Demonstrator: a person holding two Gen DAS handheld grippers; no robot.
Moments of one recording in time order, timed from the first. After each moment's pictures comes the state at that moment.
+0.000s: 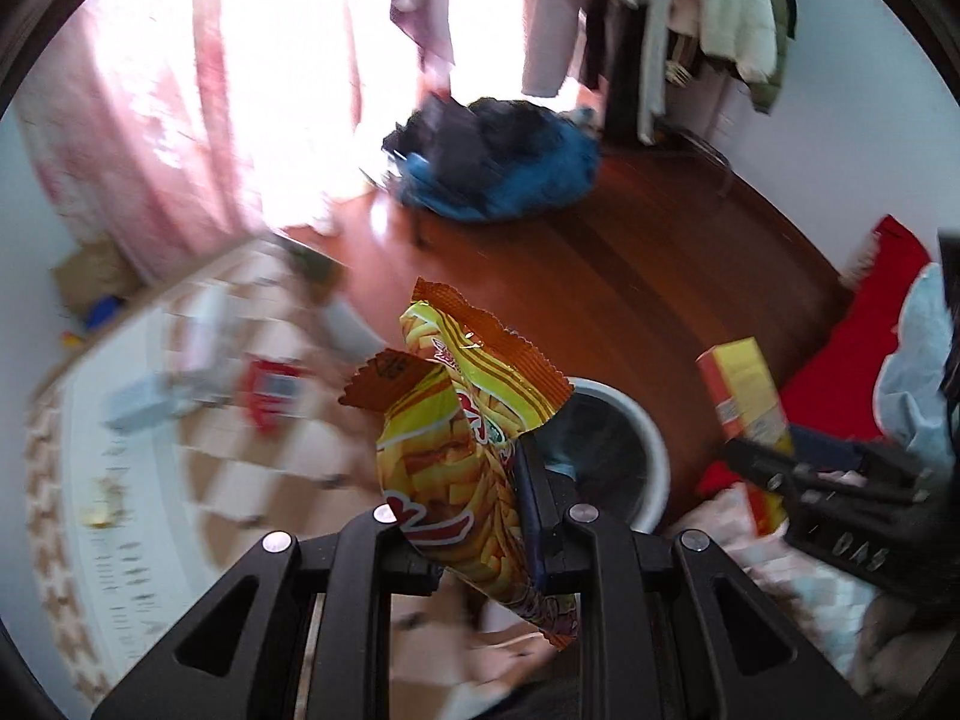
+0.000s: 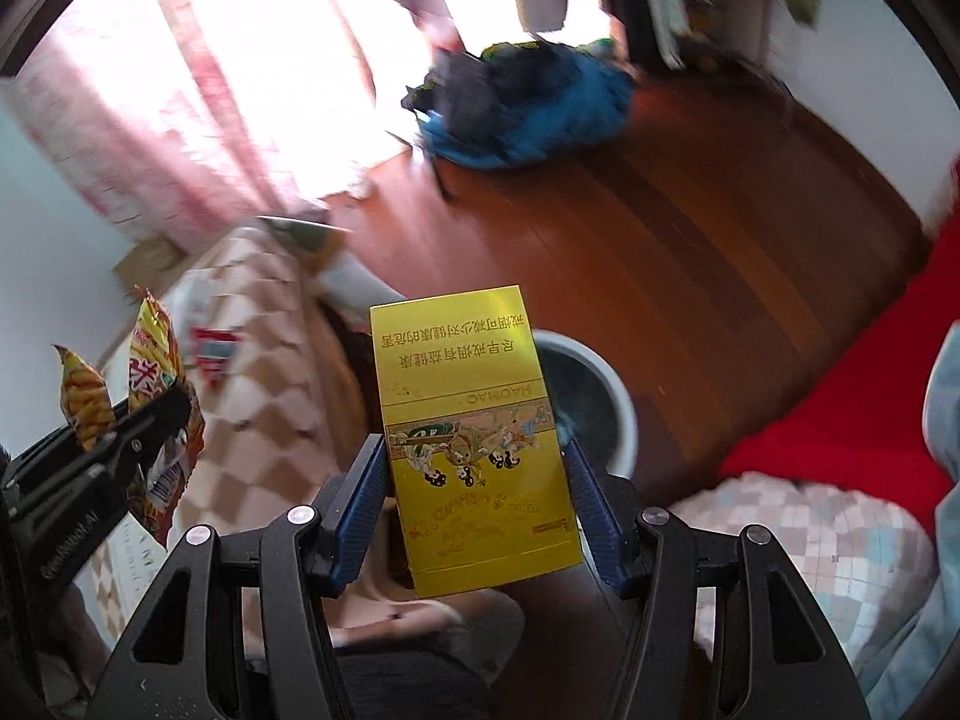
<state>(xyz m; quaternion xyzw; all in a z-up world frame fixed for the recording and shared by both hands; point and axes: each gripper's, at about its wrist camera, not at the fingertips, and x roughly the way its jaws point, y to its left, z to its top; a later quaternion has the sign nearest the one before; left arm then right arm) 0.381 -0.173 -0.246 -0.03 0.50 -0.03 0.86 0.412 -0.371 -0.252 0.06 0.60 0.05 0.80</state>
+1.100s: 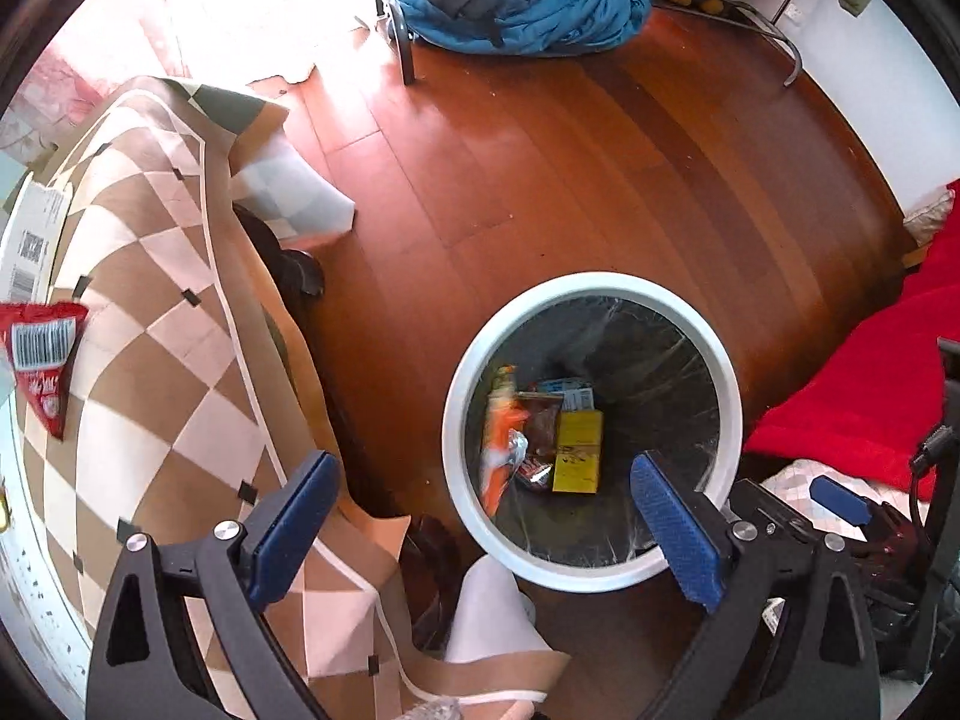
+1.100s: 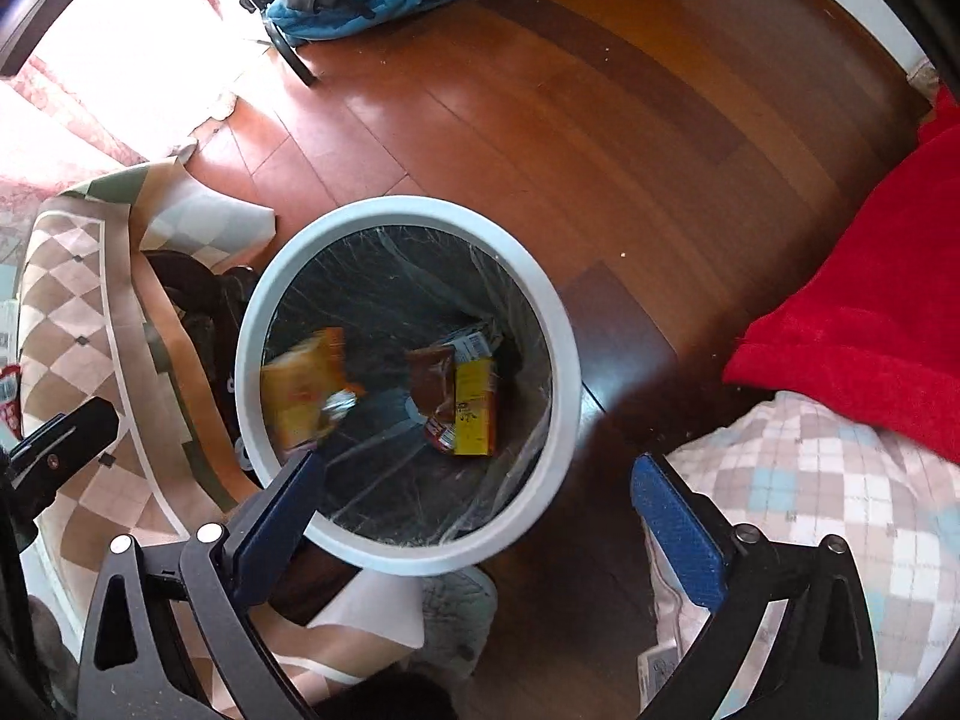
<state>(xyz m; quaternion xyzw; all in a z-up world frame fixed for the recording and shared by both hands) 0.471 -0.204 -0.404 -0.03 0.64 0.02 0.76 0.459 -0.437 -0.457 0.10 0.71 -0.03 0.70</state>
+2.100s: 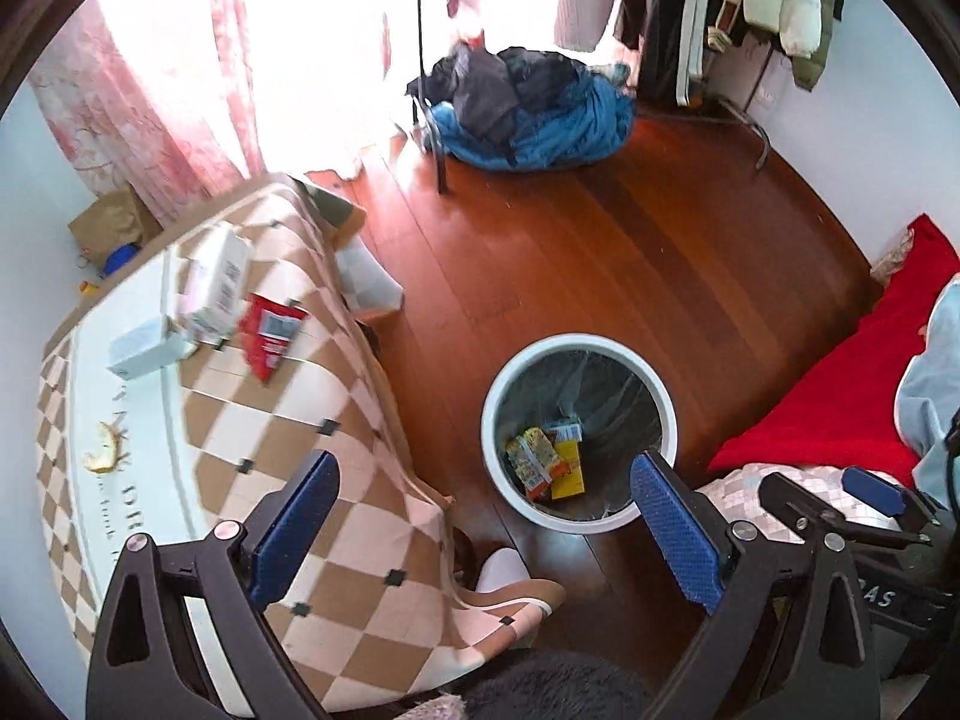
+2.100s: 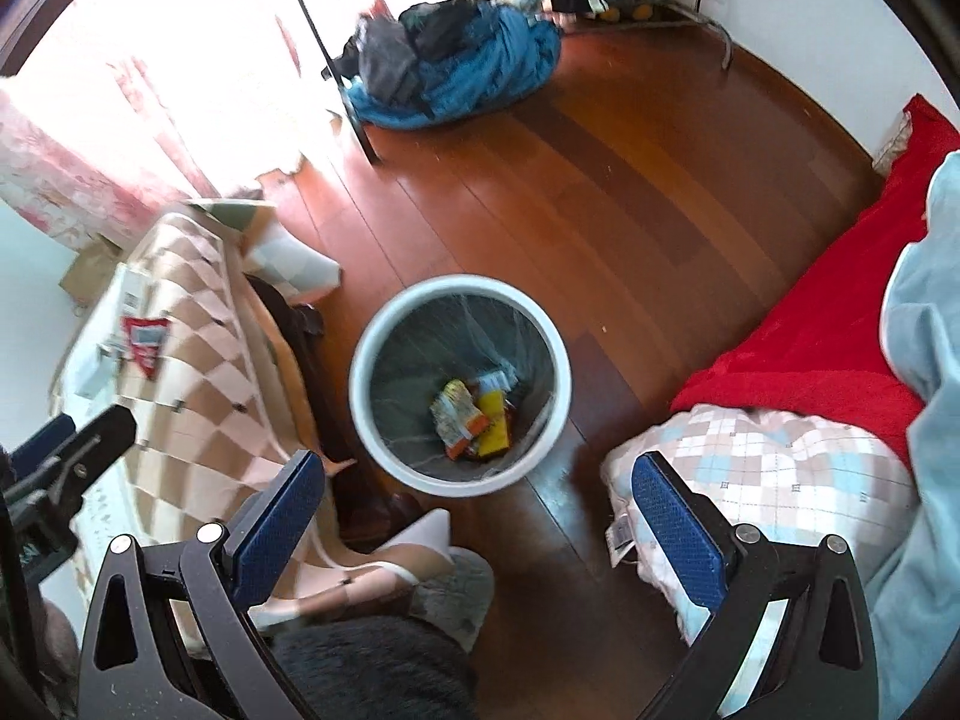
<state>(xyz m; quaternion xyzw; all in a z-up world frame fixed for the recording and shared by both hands) 0.368 -0.183 -0.236 -0.03 0.54 0.04 0.84 0.395 -0.397 -0.245 0.06 0.63 -0.01 0.78</state>
